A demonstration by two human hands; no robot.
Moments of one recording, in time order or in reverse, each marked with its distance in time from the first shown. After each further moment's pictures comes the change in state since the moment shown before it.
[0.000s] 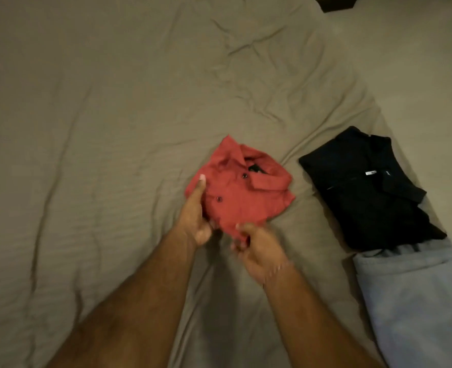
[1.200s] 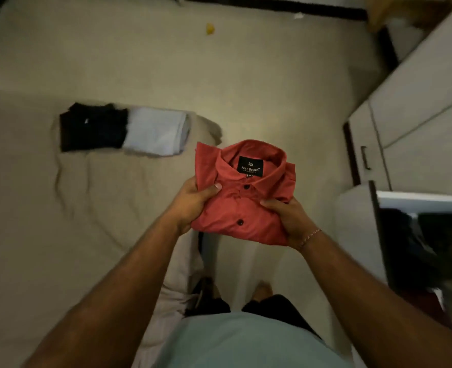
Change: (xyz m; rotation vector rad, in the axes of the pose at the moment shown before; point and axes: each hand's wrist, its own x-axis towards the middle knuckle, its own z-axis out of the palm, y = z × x) left_hand -0.550 -0.212 -0.015 1.350 -1.109 -0.160; right_hand -0.641 0.316 -0.183 0.570 0.646 -0.631
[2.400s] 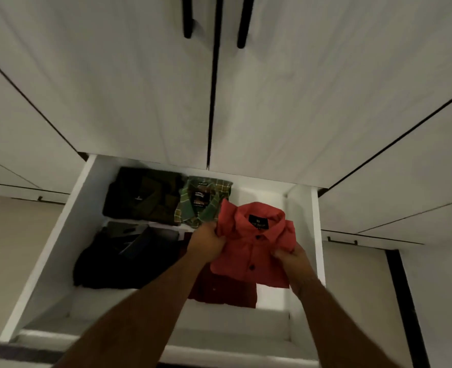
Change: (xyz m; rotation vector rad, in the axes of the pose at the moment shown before) left_hand -0.057 -0.289 0.747 1.386 -1.327 0.219; right_hand -0.346 0.232 -0.524 0.760 1.476 0.019
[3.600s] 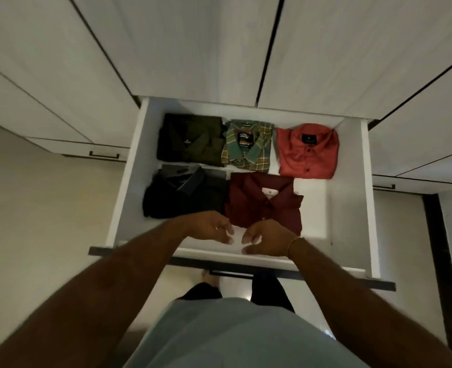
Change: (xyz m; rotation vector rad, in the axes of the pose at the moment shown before) left_hand -0.107 -0.143 -0.094 0.308 -0.711 0.025; right_hand -0.111 0.067 0.141 -0.962 -0.695 -0.285
